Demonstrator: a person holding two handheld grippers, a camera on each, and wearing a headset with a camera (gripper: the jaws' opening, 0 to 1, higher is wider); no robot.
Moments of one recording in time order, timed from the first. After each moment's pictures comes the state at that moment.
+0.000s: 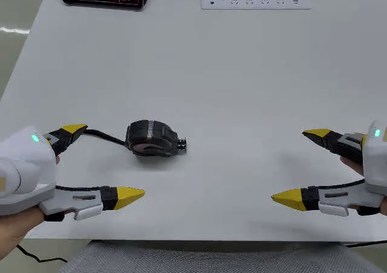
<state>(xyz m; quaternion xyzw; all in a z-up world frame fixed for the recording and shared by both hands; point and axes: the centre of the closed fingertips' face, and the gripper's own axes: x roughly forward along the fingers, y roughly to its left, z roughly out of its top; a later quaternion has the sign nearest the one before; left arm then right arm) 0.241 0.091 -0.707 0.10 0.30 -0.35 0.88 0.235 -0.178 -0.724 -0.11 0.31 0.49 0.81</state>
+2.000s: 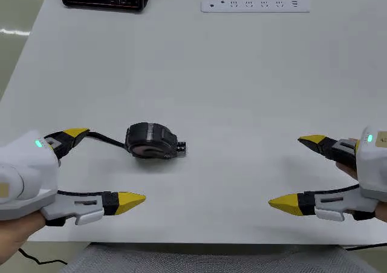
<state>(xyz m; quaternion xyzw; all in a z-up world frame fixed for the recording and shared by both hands) 0.239 0.087 -0.708 0.10 0.30 -0.36 0.88 0.232 -0.174 -0.728 -0.11 0.32 0.49 0.80</state>
